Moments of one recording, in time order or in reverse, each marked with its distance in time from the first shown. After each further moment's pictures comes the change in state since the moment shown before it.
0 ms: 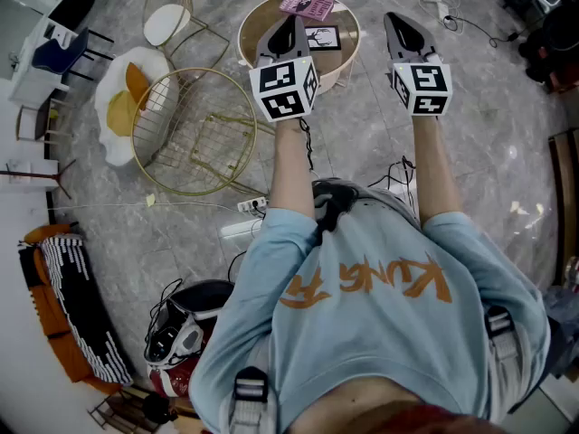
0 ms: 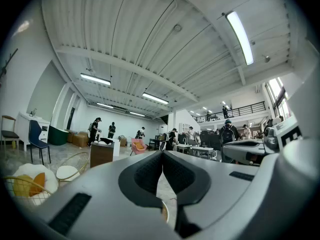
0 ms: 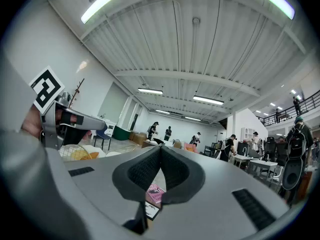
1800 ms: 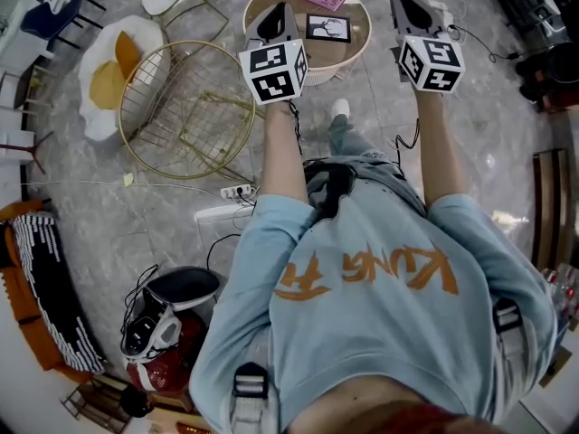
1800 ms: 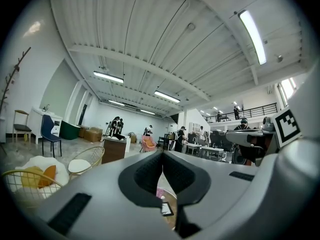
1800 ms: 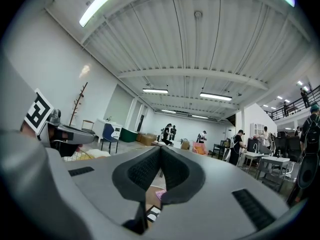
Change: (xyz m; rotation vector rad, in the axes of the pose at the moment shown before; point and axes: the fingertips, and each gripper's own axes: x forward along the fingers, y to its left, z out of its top) left arm -0.013 0.109 -0.034 -0.069 0.022 0.112; right arm 0.076 0.051 0.016 0.027 0.002 0.090
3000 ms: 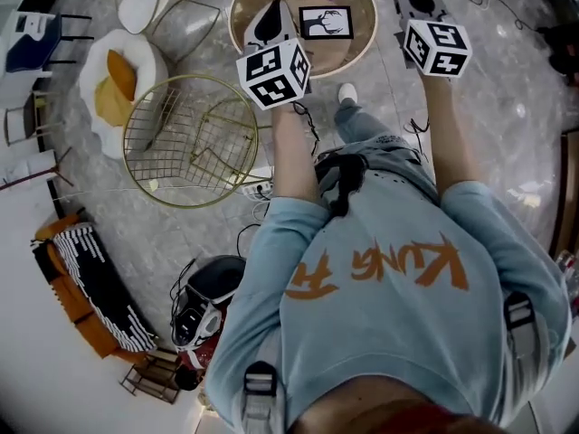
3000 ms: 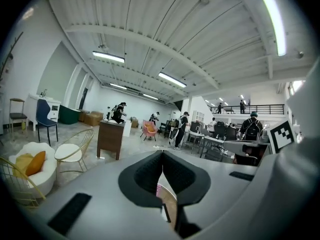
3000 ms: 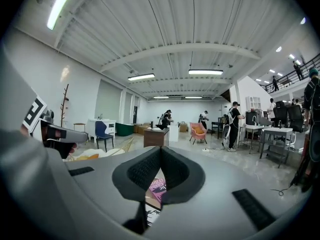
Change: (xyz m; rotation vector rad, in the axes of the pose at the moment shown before) left arm 0.213 -0.015 -0.050 -0.074 0.177 0.020; right arm 0.162 -0.149 -0.116 0.195 0.162 -0.012
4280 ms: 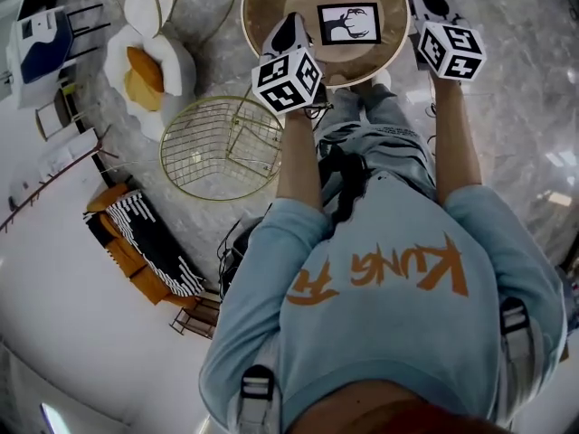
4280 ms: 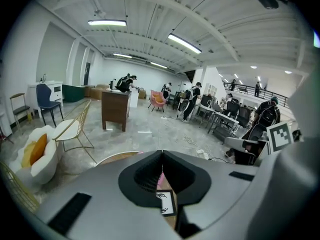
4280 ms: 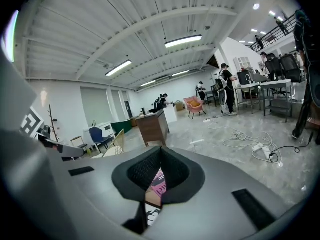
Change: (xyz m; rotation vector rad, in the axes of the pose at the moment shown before) left arm 0.081 0.007 -0.061 -0.044 0.355 0.045; right arm 0.066 -0.061 -0.080 0.300 0.166 -0.017
